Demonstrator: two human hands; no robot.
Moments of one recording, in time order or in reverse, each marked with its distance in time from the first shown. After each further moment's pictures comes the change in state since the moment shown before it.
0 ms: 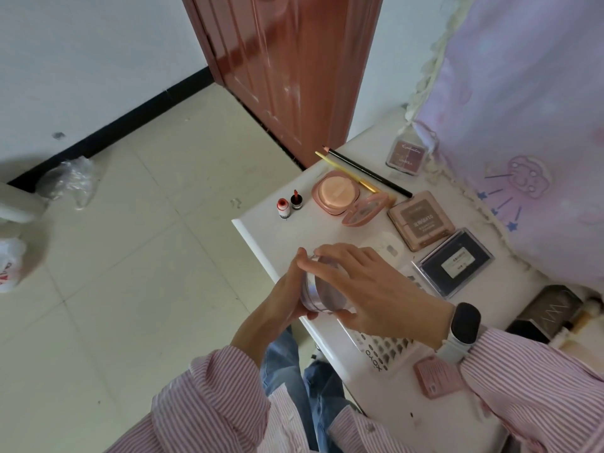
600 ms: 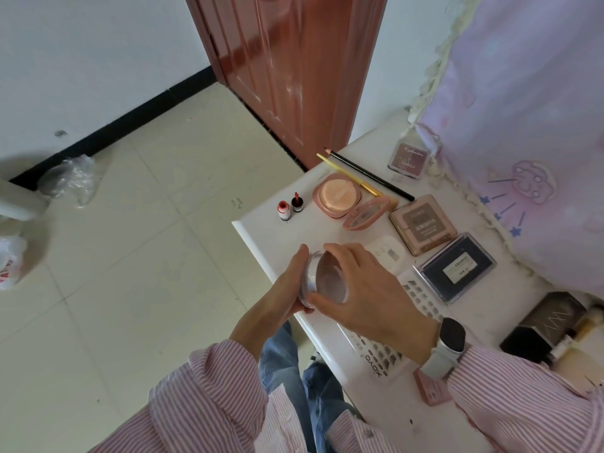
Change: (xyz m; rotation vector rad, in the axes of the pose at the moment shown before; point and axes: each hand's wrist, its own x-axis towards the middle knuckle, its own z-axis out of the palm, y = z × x) left_hand 0.009 0.005 -0.006 0.003 0.011 -0.055; right_hand 0.005 -0.011 0.009 0.341 0.014 0.486
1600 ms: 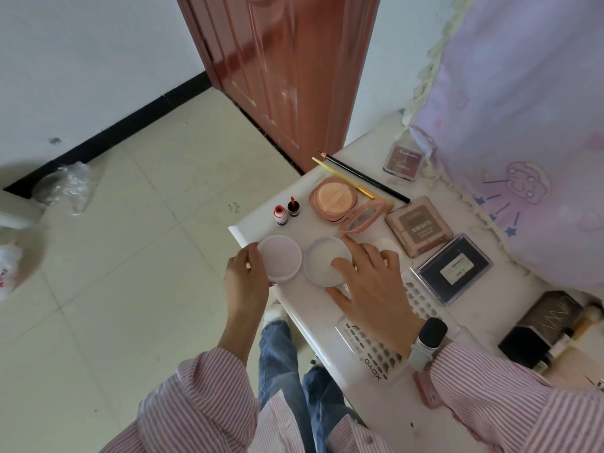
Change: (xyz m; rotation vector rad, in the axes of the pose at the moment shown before) left_hand 0.008 -0.002 -0.027 0.216 0.837 0.236; right_hand 0.008 0.037 0.031 -0.487 0.268 -0.057
